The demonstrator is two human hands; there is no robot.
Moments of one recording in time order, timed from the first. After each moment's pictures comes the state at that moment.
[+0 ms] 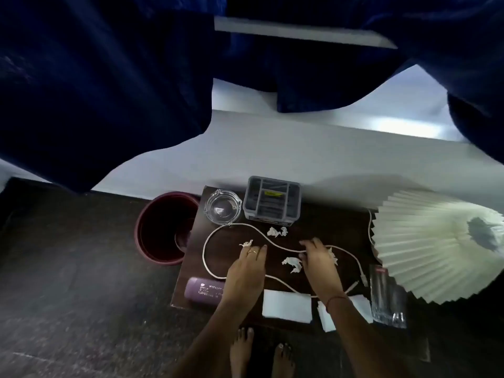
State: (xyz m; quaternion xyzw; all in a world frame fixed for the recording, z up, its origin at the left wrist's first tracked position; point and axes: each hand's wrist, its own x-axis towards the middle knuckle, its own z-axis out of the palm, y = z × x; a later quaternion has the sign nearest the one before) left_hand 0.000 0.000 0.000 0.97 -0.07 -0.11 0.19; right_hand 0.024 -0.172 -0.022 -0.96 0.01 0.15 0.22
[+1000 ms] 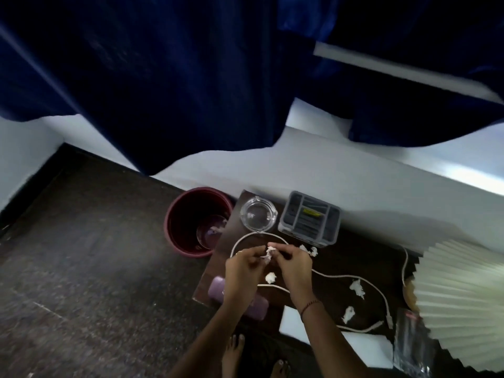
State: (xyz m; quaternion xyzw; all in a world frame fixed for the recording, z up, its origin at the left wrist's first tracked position) left_hand 0.013 0.054 0.027 0.81 0.25 -0.07 0.52; right_hand 0.054 -0.053 0.007 -0.82 0.11 0.18 0.52
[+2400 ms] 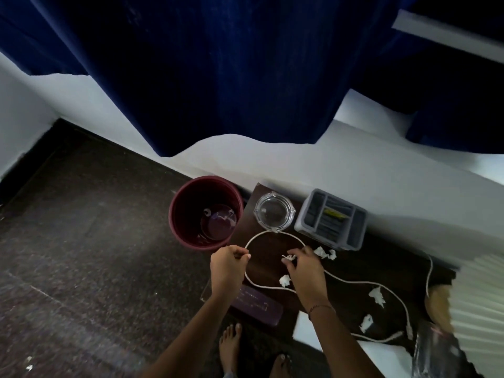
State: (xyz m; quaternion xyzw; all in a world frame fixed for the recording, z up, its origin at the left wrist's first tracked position) left_hand 0.022 0.116 -0.011 0.82 0.37 -0.10 0.43; right_hand 0.059 -0.043 -0.045 -0.95 -0.01 0.24 0.22
